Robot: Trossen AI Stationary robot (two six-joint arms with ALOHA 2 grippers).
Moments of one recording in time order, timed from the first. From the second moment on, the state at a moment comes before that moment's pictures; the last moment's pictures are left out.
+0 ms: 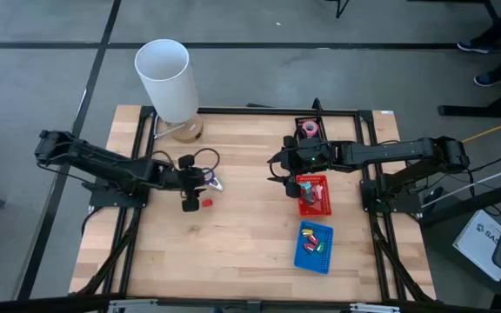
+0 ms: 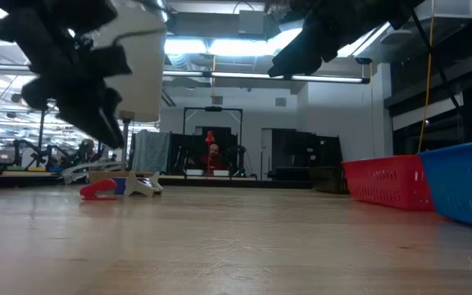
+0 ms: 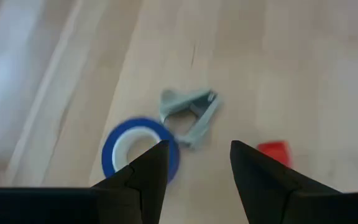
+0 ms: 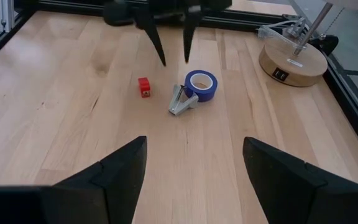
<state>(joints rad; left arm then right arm) -0.12 1.09 0.50 -0.36 -0.32 -0.19 -0.03 1.35 0.90 -0.10 -0.03 -0.10</state>
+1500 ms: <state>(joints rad) 0.01 1.18 0.60 -0.06 -0.03 -0.08 -0.02 1.38 0.90 -0.01 -0.03 -0.11</state>
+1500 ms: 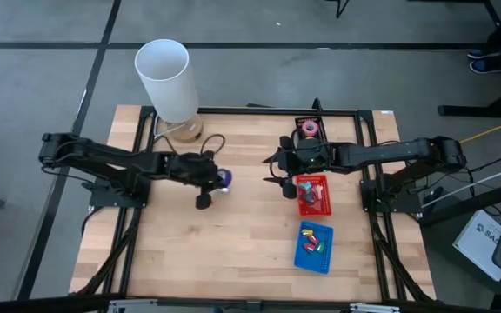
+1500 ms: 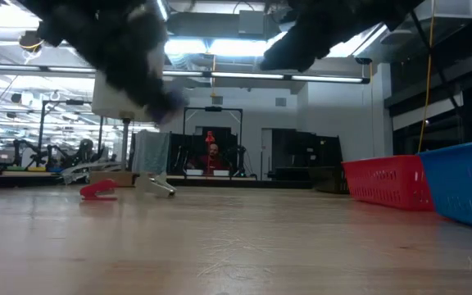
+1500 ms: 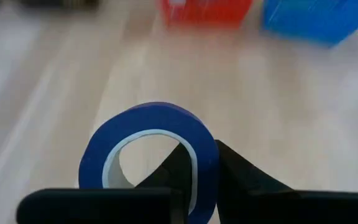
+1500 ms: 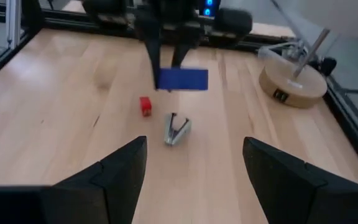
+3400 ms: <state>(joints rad) 0.01 1.20 0.59 0.52 0.06 0.00 0.01 1.64 0.90 0.70 0.02 -0.24</state>
